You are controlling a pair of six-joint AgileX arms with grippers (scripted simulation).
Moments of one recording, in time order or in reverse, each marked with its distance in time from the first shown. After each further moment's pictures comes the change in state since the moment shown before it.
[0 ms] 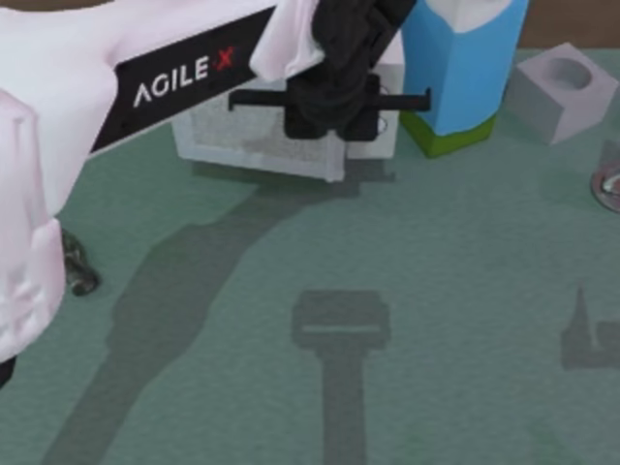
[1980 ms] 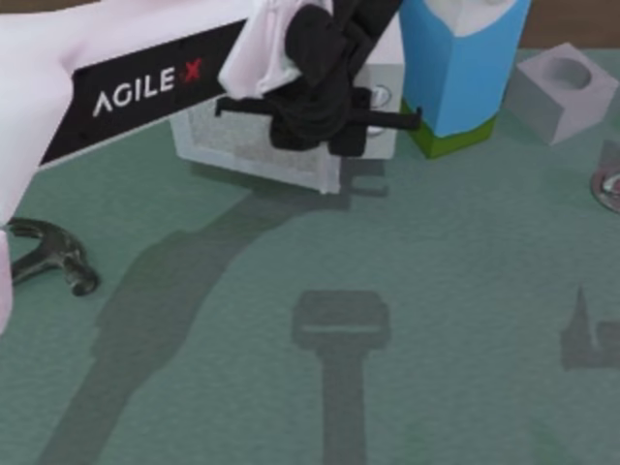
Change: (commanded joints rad) left arm 0.008 -0.098 -0.156 0.084 0.047 0.100; right arm 0.000 0.000 0.000 0.000 0.000 0.000
